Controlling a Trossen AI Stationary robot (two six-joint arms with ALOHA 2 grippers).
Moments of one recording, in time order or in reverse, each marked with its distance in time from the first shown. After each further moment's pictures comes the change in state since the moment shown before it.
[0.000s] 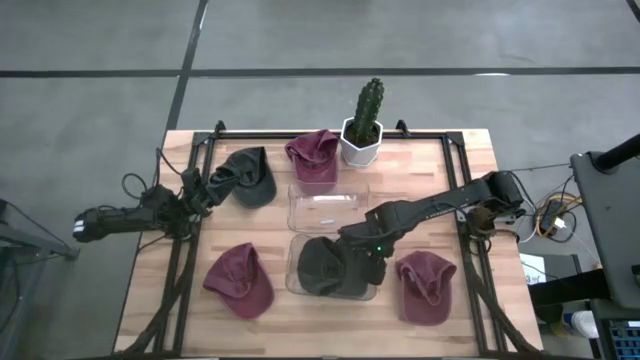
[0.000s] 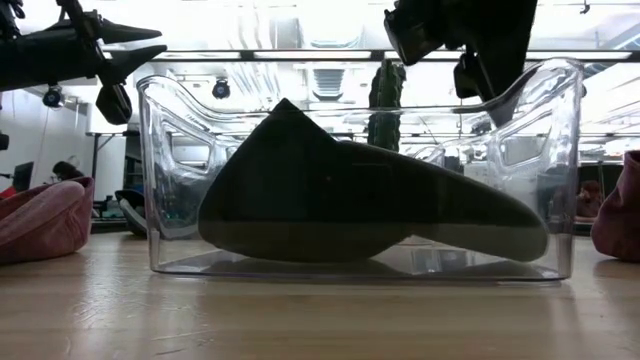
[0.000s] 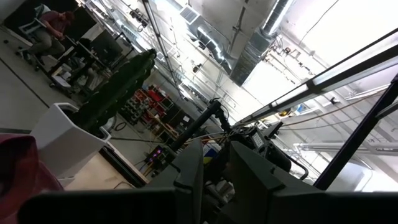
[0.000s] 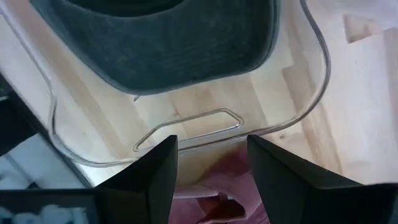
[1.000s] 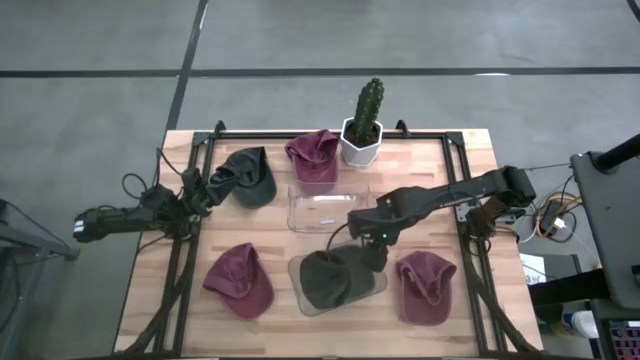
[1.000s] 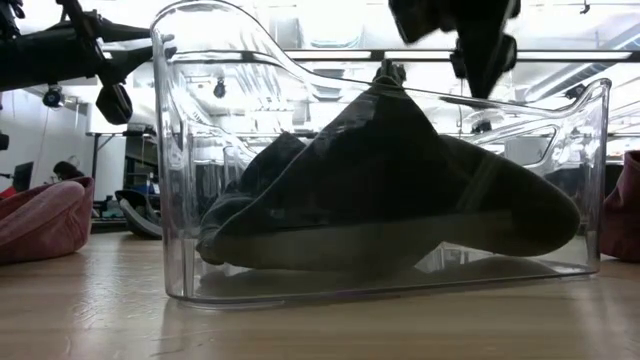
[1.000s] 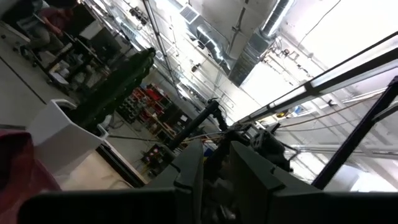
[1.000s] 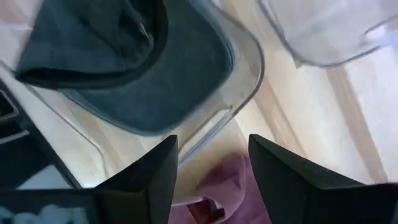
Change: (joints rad) left arm 0.000 0.000 0.000 0.001 0.019 -0.039; right arm -0.045 -0.126 -0.012 0.005 0.085 0.033
